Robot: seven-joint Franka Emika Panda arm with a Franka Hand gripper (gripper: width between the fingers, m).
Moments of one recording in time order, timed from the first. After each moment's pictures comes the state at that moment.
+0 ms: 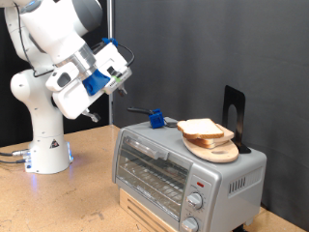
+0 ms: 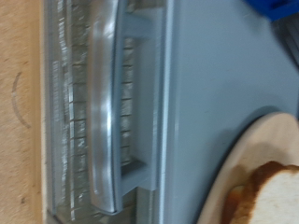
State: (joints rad) arm 0.40 -0.44 -0.58 -2.44 0.49 2.09 0.41
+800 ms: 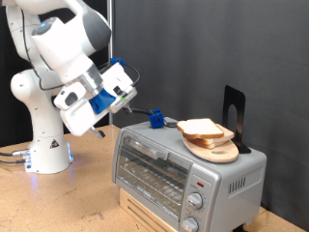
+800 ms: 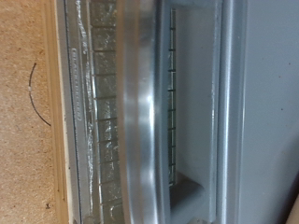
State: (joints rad) arm 0.43 -0.38 -0.52 -2.57 0.53 2.37 0.41
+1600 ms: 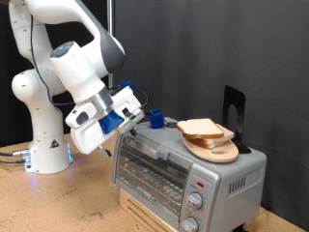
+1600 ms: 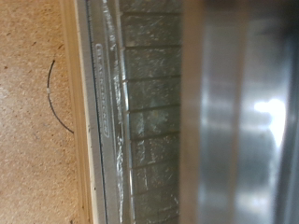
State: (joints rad) arm 0.49 -0.27 -0.50 -2.66 0.63 2.60 0.33
